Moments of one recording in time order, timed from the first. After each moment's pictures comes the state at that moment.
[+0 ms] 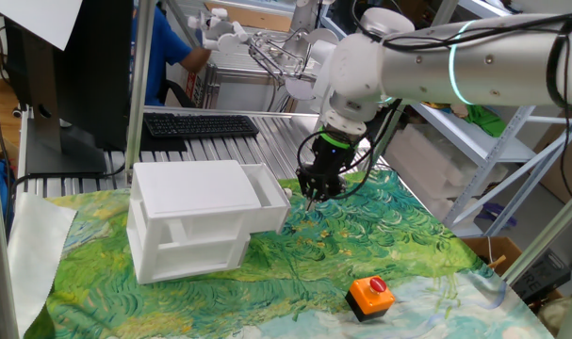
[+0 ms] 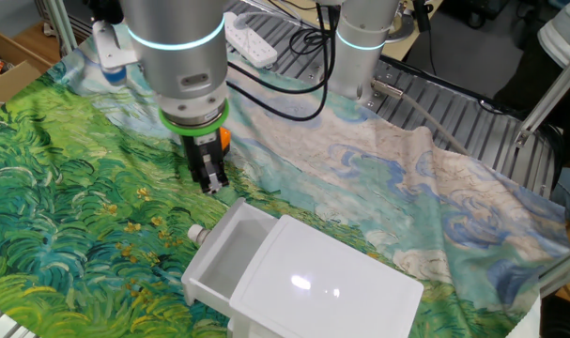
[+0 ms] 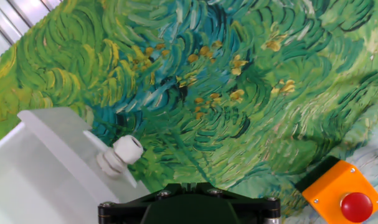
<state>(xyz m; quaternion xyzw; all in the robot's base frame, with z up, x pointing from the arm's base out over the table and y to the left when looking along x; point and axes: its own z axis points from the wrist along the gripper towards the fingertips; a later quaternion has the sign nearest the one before) 0.593 -0.028 0.168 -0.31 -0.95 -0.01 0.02</state>
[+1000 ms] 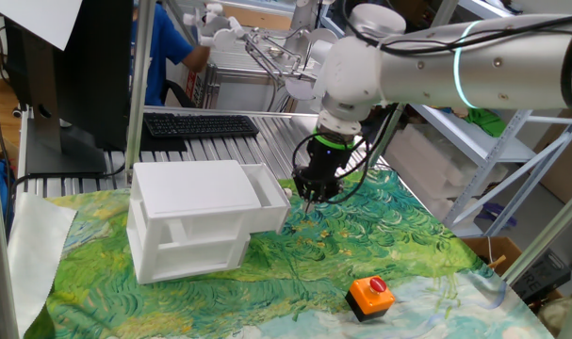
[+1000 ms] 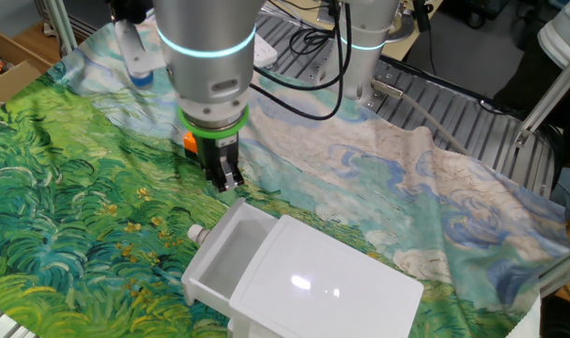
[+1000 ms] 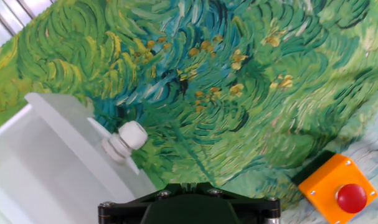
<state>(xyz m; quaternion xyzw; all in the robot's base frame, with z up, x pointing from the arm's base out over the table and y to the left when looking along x) 0.585 -0.016 0.173 -0.29 -0.96 0.02 0.04</state>
